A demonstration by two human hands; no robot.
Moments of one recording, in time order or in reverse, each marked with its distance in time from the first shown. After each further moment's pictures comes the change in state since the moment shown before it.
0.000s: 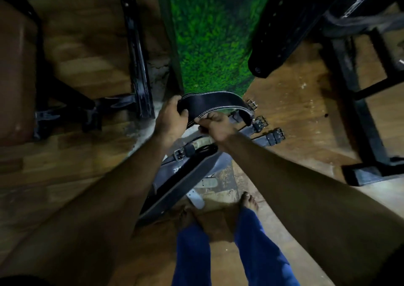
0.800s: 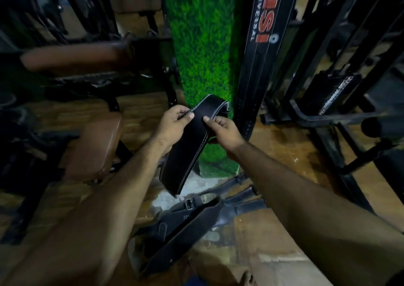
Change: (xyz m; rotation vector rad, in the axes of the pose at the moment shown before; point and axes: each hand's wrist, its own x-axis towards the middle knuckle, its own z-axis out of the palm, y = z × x) left_hand -0.203 0.285 -0.193 -0.466 0.161 0.308; right_hand -0.266 -0.279 -0.038 -0.078 -0.210 -0.467
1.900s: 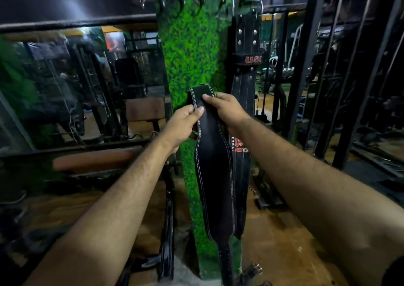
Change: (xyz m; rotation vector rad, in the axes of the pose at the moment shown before) left_hand -0.022 0.316 -0.036 -0.100 -0.159 0.430; right_hand -0.048 -0.352 0.009 0.044 0.001 -0.467
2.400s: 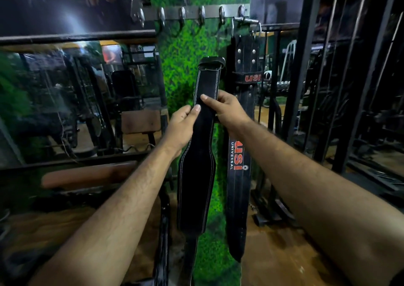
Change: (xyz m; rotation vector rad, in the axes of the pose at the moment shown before) left_hand 0.052 0.005 -0.011 -0.010 0.135 0.143; right_hand 0.040 -0.024 -0.002 -0.040 -0.020 -0.188
